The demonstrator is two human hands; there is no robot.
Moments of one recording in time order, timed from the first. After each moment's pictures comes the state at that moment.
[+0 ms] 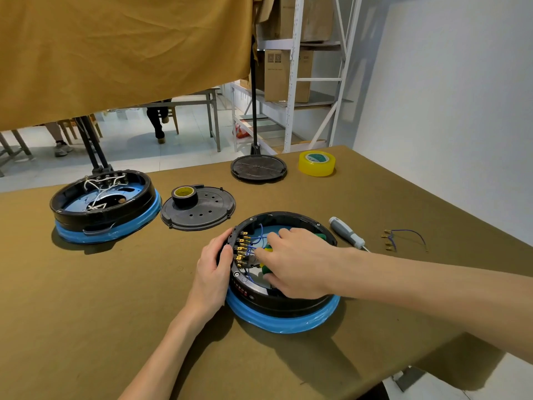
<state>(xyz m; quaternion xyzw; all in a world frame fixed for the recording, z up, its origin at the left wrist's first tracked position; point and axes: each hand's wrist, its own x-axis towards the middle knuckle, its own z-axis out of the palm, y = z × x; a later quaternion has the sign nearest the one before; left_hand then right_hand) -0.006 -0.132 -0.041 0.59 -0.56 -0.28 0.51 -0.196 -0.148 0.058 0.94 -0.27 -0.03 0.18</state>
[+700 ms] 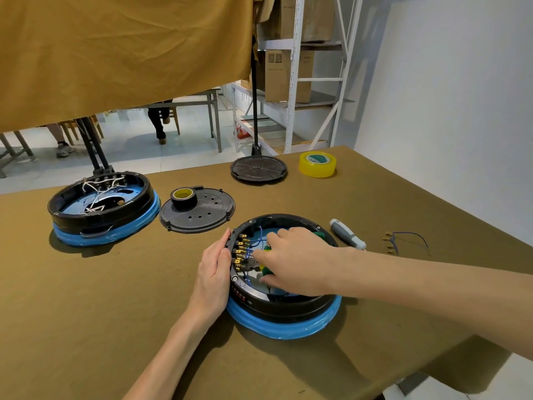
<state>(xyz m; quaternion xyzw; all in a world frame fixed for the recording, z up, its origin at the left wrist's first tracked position) -0.014 -0.132 -0.041 0.60 -0.55 -0.30 0.50 -0.196 -0.160 0.052 0.94 -0.27 0.00 0.20</state>
